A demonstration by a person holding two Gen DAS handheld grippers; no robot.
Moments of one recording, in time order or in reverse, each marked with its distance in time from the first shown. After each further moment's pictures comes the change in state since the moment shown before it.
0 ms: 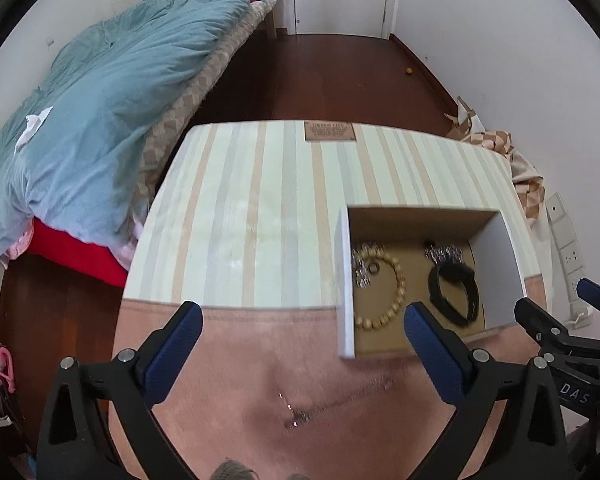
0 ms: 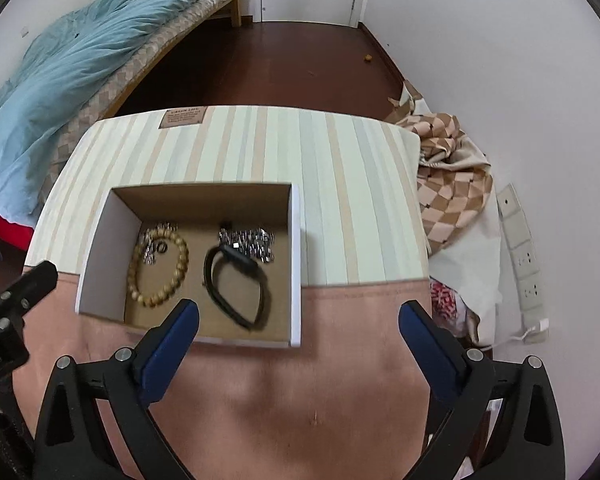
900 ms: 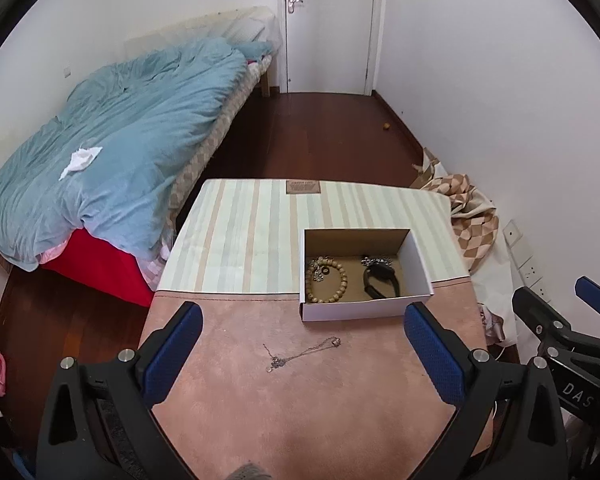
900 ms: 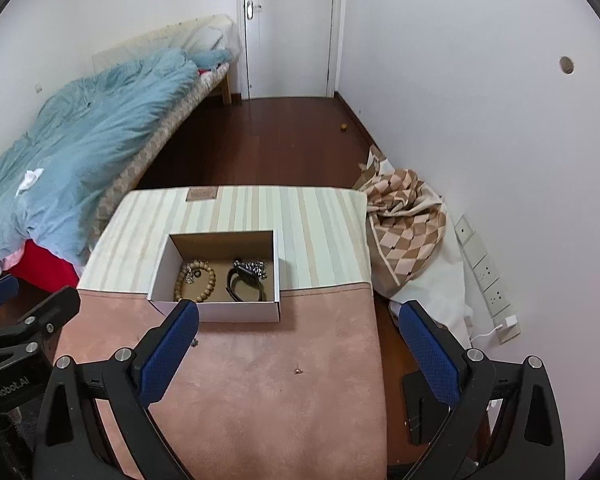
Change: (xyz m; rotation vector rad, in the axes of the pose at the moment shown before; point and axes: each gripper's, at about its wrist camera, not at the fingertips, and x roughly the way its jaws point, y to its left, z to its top) left arm -0.153 -0.021 -0.056 -0.001 -0.224 -0.039; right arm -0.176 -0.026 -0.070 0.075 -0.288 -0.009
